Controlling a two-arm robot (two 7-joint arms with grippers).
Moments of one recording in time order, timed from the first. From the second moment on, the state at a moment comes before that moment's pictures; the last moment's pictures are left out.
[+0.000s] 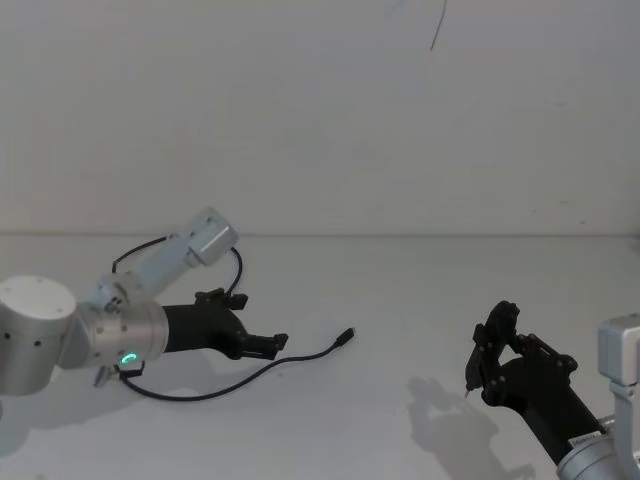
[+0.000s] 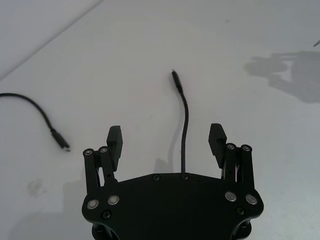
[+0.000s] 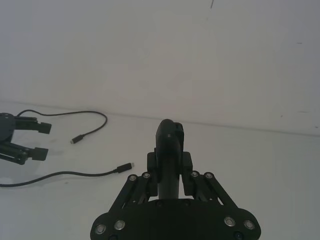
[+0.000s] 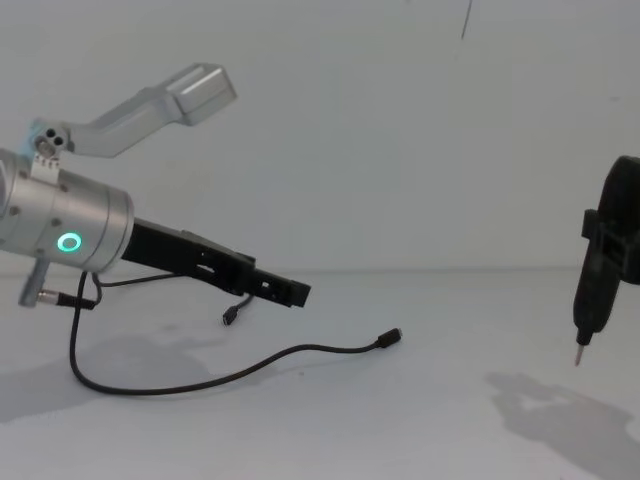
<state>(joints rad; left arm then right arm) -0.71 0.41 0.59 -1.23 -0.33 0.39 -0.63 -0.01 0.34 -0.23 -1.77 0.29 0.03 0.07</state>
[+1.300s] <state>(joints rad) -0.87 0.33 0.74 -1.00 -0.29 0.43 -0.76 -0.01 0.34 -0.23 -1.77 0.29 0.03 0.07</state>
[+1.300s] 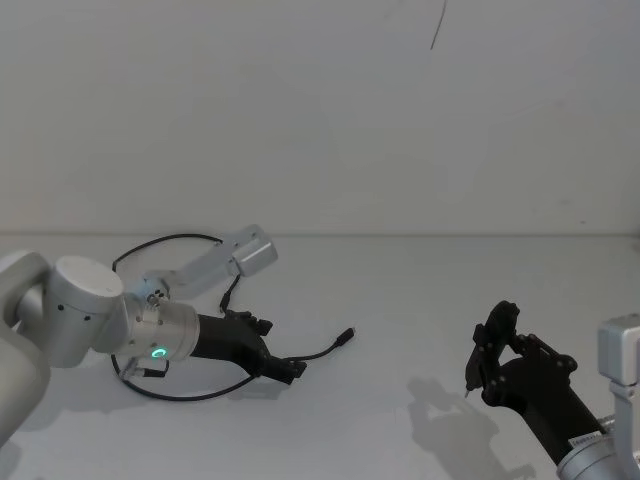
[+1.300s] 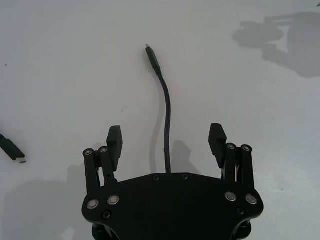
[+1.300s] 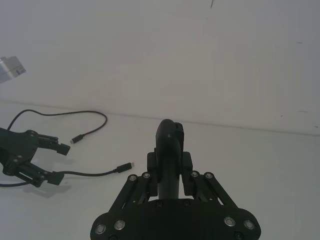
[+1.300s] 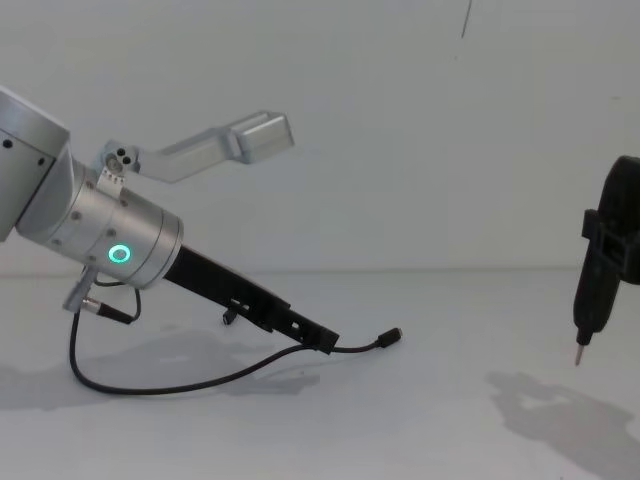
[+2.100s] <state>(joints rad) -0.86 0.32 0.74 -0.99 -0.28 0.47 -0.72 -0.01 0.34 -0.23 -1.77 0.29 0.03 0.07</state>
